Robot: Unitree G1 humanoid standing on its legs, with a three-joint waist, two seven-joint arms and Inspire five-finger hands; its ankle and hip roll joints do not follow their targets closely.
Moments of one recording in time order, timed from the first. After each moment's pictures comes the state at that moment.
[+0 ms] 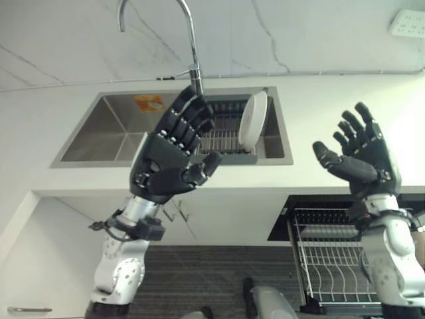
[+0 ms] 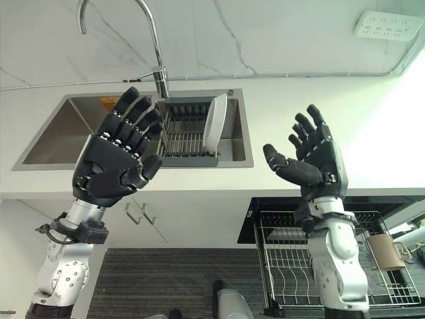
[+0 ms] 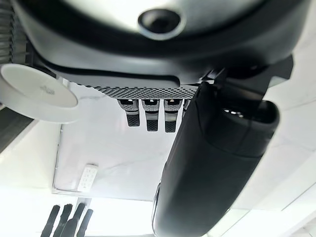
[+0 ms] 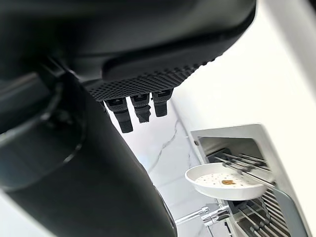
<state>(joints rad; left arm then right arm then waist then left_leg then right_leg) -0.05 0.38 -0.01 -0.32 -0.82 -0.15 -0.35 -0.07 -0.53 -0.16 -0.28 0.65 0.01 -0.10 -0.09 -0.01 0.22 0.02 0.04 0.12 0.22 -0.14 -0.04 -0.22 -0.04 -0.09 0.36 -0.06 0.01</state>
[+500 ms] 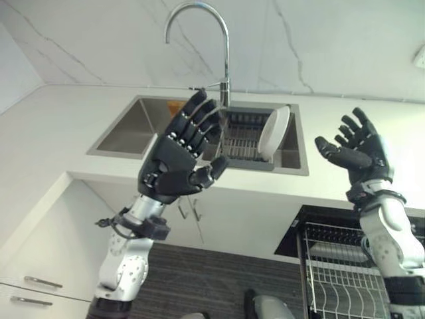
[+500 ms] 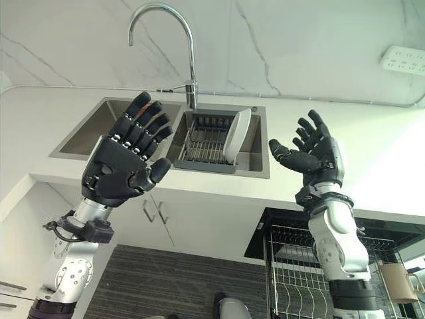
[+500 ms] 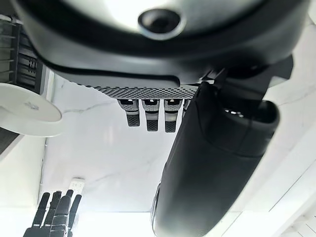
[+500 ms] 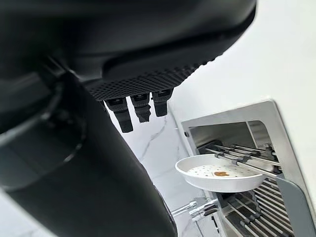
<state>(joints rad) -0.06 0.40 -0.04 -0.28 -0.82 -0.15 -0.36 -0.19 -0.56 -0.11 -0.06 0.71 0.07 -0.20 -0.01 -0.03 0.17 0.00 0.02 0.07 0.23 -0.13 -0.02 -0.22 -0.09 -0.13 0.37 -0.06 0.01</state>
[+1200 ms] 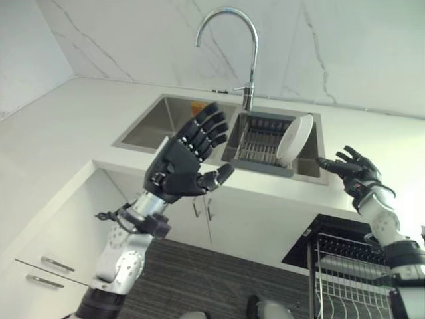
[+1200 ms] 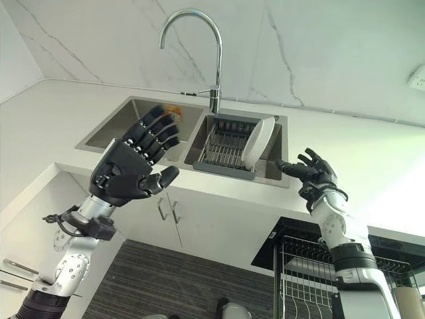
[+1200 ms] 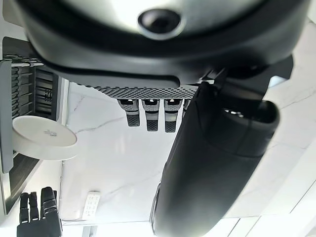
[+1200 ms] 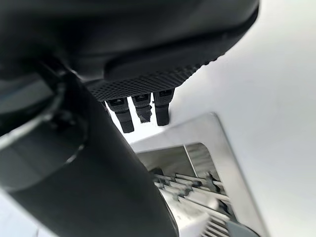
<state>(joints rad) -0.11 0.50 -0.12 -0.21 -0.82 -0.15 -0.35 -0.50 -0.66 -0.01 0.53 0.85 0.26 -0.20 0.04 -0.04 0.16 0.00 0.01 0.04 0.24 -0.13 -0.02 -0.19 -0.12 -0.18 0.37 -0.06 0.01</state>
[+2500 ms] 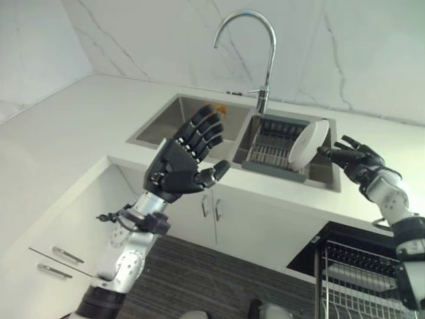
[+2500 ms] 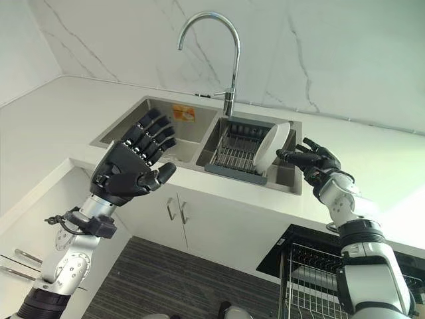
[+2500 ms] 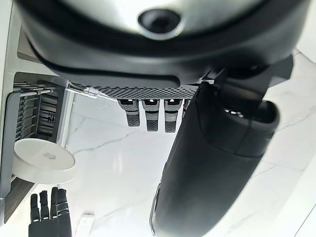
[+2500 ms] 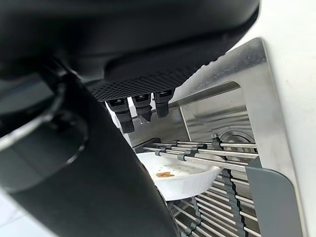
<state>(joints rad) -0.11 0.51 -0.12 -0.18 -0.86 -0.15 -0.31 -0.66 -0.75 0.08 0.72 0.89 0.29 -0.06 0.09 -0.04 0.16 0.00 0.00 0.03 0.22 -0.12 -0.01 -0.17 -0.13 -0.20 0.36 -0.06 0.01</state>
